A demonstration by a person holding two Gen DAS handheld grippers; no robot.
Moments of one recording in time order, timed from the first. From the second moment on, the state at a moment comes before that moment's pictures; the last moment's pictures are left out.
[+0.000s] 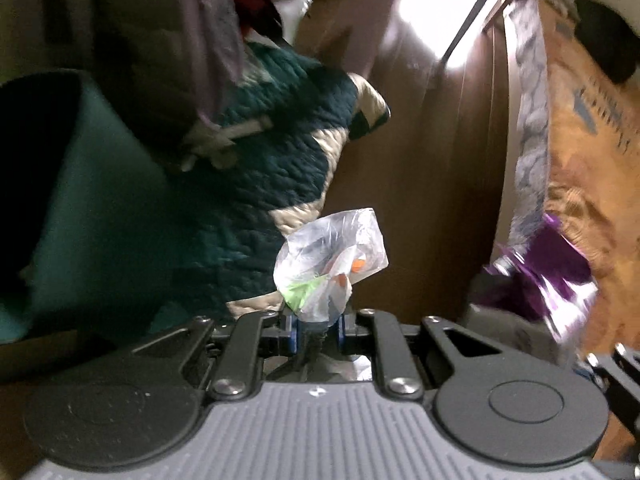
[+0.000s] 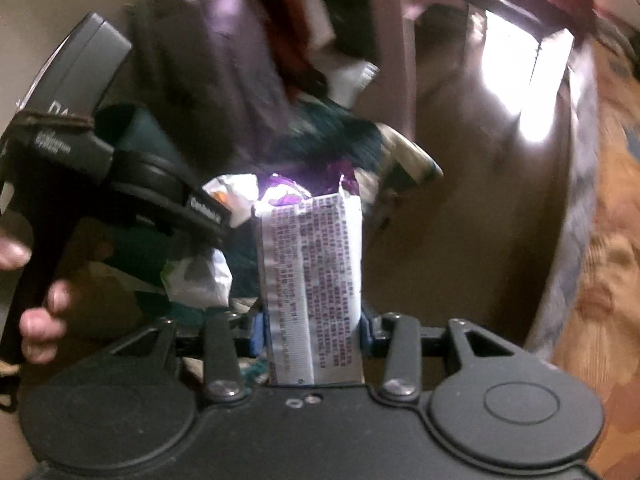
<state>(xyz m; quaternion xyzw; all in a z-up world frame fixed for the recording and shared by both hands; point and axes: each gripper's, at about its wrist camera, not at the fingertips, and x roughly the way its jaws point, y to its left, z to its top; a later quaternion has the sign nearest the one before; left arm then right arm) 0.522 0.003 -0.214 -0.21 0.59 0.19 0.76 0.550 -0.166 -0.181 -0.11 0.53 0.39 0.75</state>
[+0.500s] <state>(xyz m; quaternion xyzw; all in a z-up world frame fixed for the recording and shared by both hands) 0.428 0.176 -0.098 -0.23 0.52 0.26 0.78 0.518 0.020 -0.079 -0.14 0.50 0.49 0.70</state>
